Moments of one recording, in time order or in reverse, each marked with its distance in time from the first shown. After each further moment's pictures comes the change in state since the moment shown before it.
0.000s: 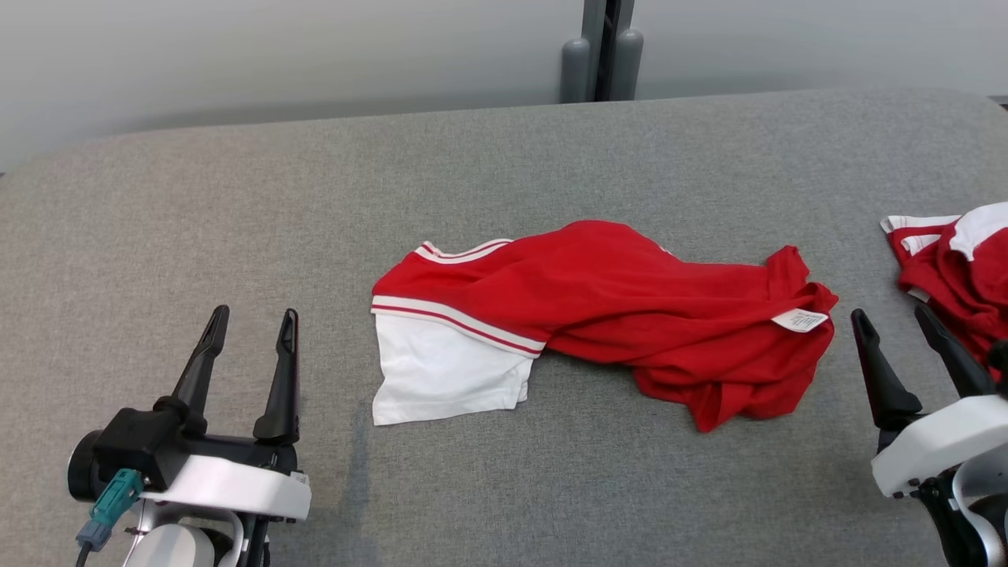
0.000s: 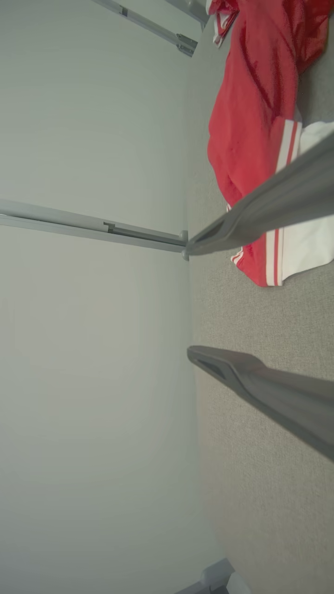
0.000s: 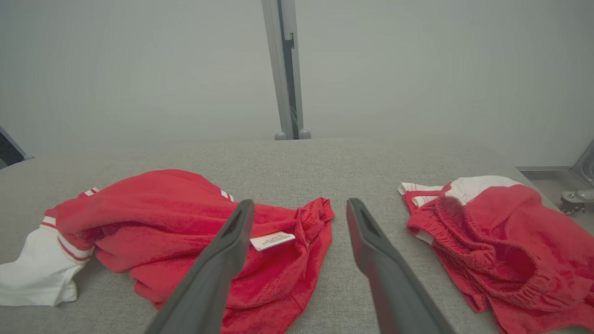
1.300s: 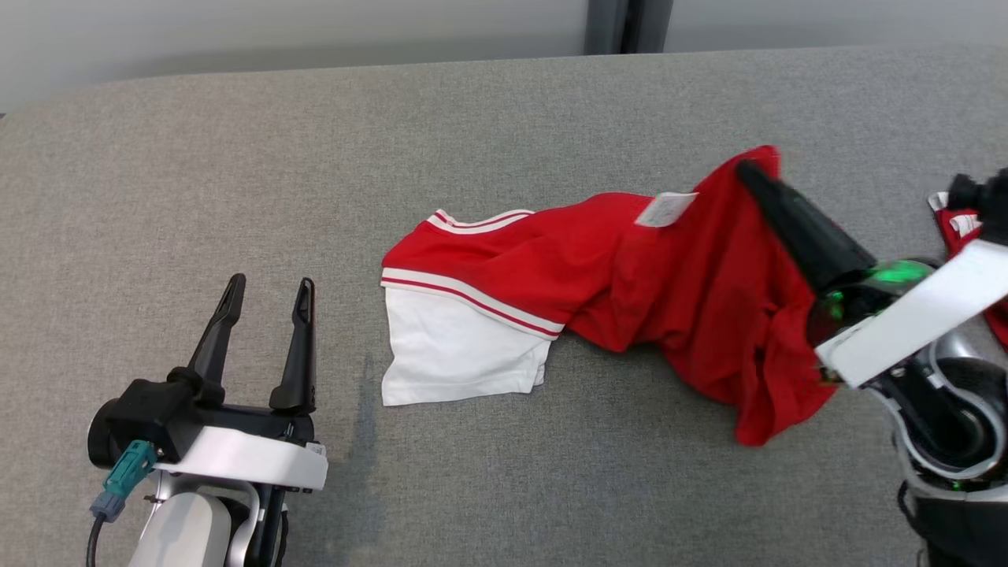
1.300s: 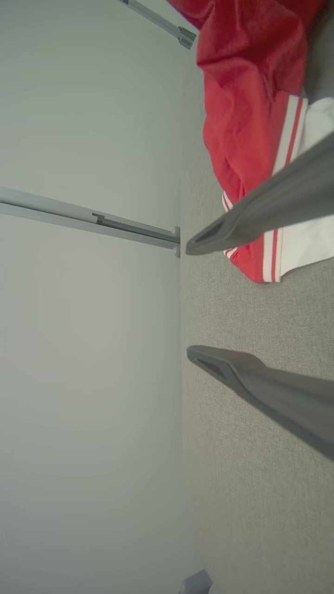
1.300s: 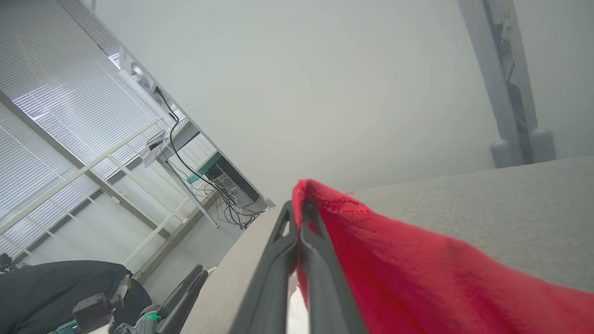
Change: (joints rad) left arm -0.077 -0.044 0.003 0.053 0.010 -0.032 -0.021; right arm -0.284 0.059 0.207 -0.200 0.586 0.000 0.293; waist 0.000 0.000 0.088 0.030
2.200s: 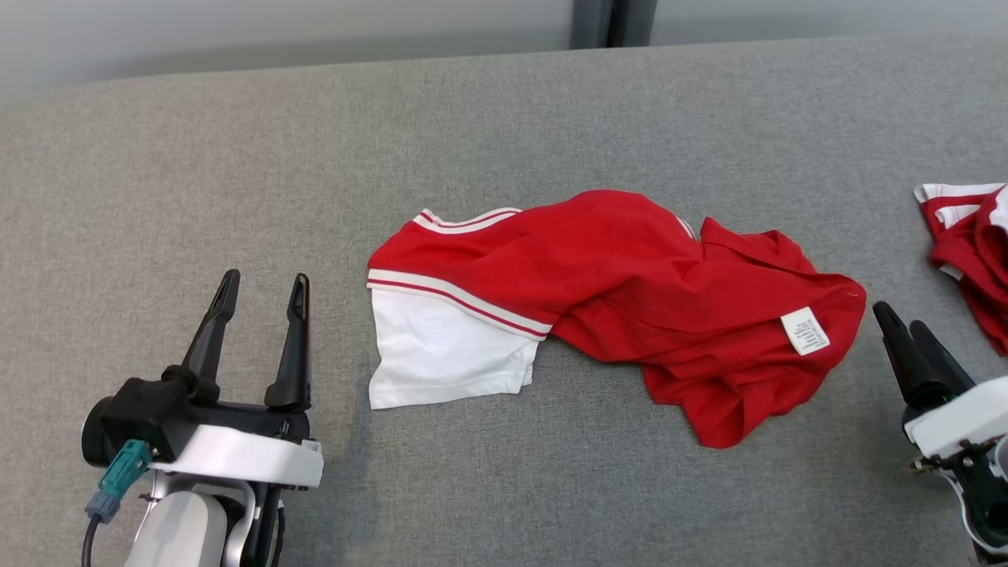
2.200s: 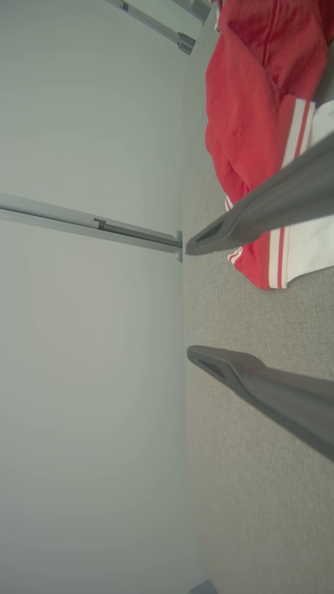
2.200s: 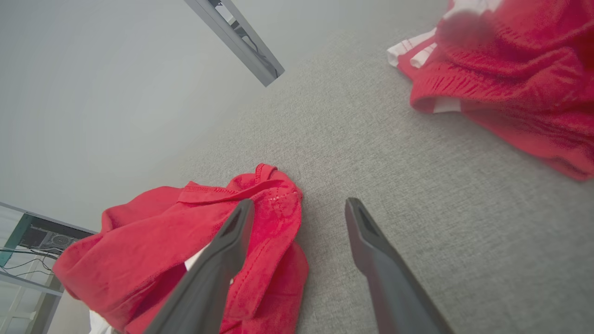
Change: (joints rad) left arm -0.003 -0.019 0.029 -0.003 0.029 -0.017 0.000; right arm 0.153 -0.112 -0.216 0.487 -0.005 0.000 -0.239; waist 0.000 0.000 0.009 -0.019
